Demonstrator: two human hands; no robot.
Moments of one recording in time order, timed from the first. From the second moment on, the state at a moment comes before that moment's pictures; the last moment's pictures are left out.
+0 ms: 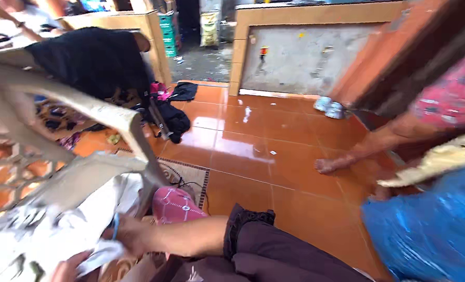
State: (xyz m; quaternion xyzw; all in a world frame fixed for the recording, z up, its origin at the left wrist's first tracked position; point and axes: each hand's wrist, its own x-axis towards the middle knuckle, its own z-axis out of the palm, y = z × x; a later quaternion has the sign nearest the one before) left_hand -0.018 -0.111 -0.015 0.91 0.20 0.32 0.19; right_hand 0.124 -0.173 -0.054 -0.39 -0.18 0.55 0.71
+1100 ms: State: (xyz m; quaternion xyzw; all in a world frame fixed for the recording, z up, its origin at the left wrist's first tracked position) left_hand -0.064 0.059 0.076 0.85 0.48 0.16 0.13; right_hand 0.319 -0.140 0.055 -0.35 -0.24 0.30 0.86
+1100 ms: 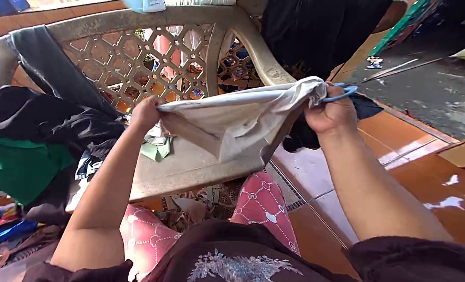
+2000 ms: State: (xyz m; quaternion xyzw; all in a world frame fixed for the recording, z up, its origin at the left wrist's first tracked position) left_hand -0.112 0.012 0.052 0.77 0.49 0.35 0.21; right_hand 0.255 -0.119 -0.011 -0.59 -0.35 0.27 0.68
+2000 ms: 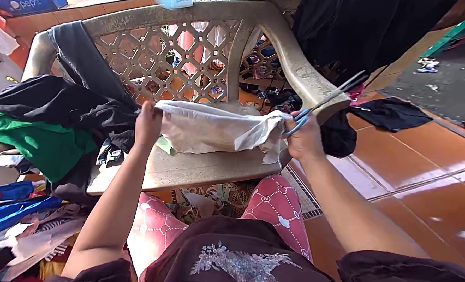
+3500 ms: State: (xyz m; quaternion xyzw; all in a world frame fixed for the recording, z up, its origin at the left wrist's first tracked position) left_hand -0.077 0.055 -0.051 0.79 0.58 -0.09 0.18; right_hand 0.179 -0.171 -0.149 -0.60 -0.32 0.38 0.63
